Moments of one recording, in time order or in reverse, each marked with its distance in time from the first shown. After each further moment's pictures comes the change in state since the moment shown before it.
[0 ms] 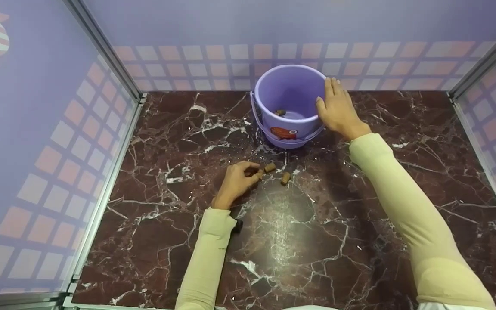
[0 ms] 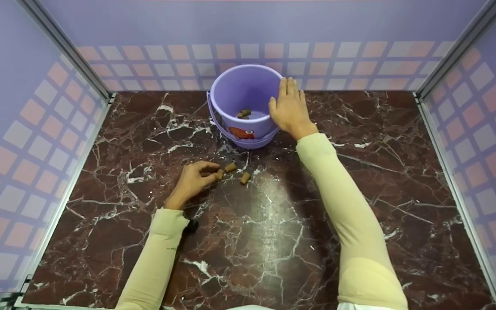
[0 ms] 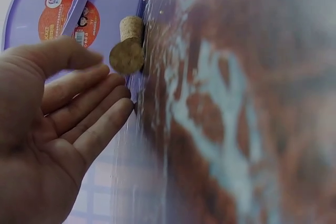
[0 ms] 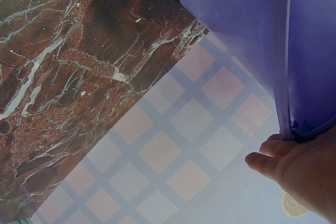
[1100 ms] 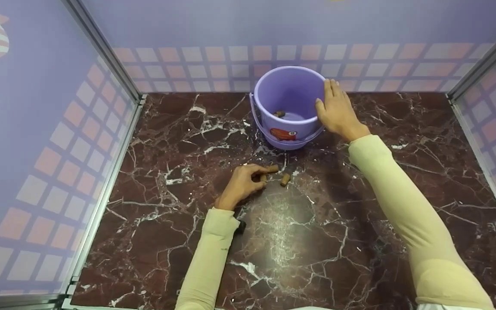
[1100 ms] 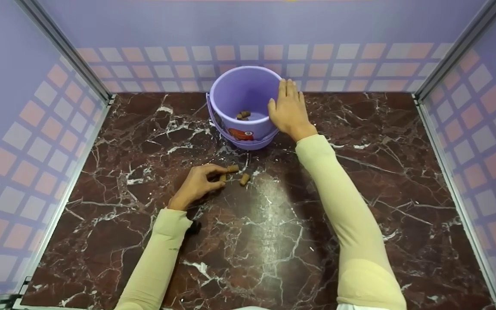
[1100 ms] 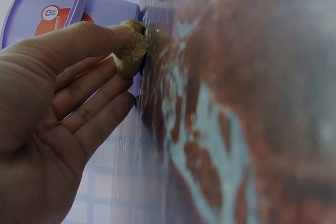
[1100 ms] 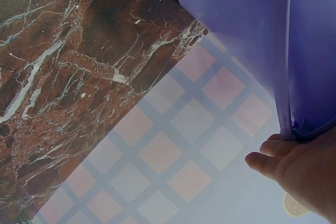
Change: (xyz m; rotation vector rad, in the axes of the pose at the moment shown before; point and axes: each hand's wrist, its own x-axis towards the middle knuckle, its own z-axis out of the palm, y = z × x) left_hand 0.003 0.006 0.007 0.077 -0.128 0.092; right_hand 0.002 0.003 0.002 0.015 0.026 -0.016
